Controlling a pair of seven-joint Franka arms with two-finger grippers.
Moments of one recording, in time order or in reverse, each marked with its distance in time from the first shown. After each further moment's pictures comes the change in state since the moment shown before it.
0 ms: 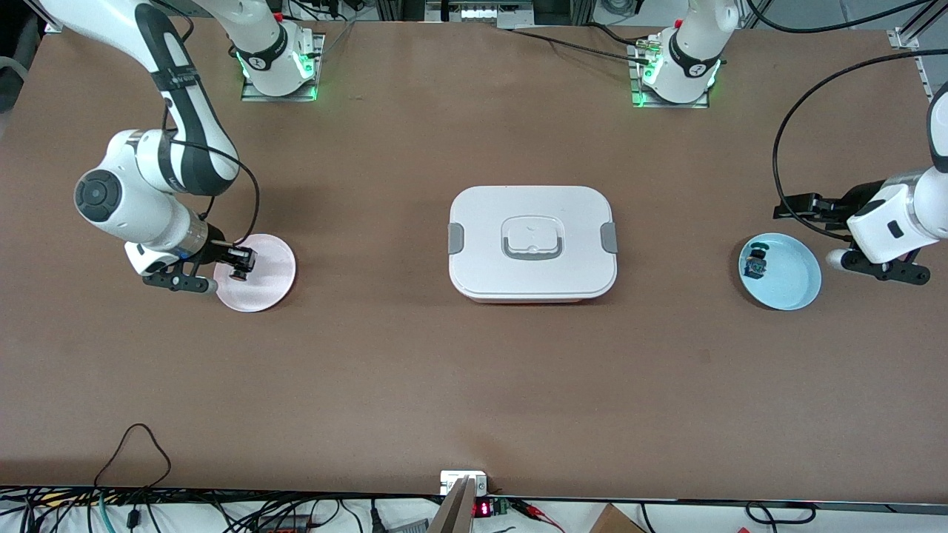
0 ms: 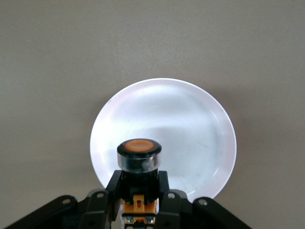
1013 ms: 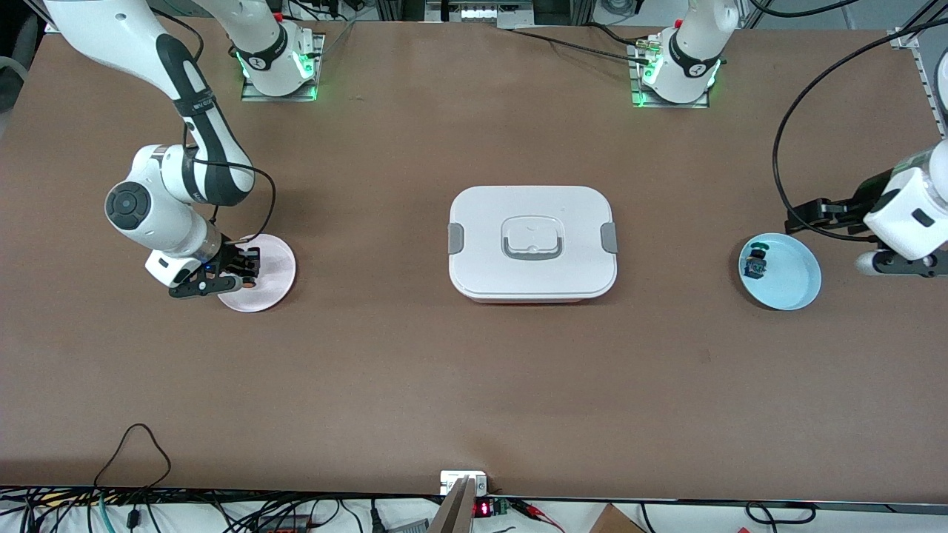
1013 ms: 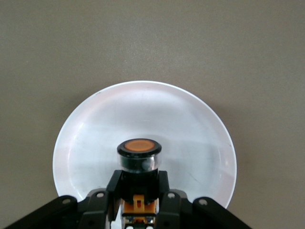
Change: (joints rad) left arm -0.035 -0.010 -0.023 0.115 0.077 0.080 -0.212; right arm -0.004 0.073 -0.004 -0.040 -0.034 0.138 -0.266
